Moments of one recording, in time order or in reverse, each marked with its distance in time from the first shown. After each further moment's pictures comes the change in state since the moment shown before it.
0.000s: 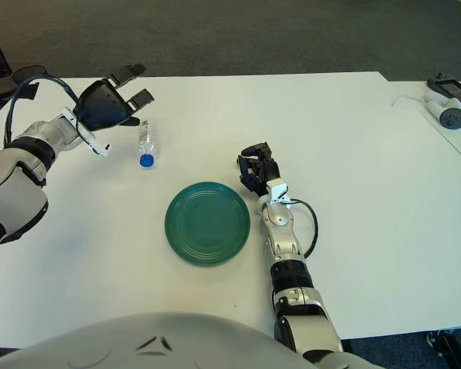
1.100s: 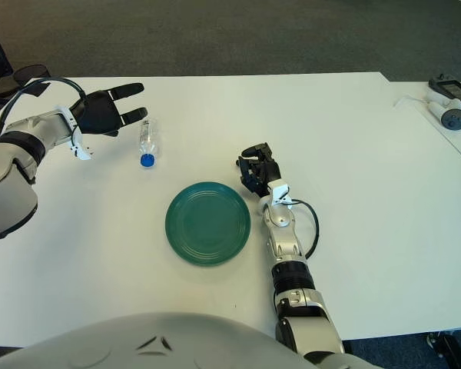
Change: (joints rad) left arm -0.035 0.039 -0.177 0.005 0.152 0.044 -0.168; right arm 0.008 -0.005 -0.001 -0.010 0.004 0.003 0.015
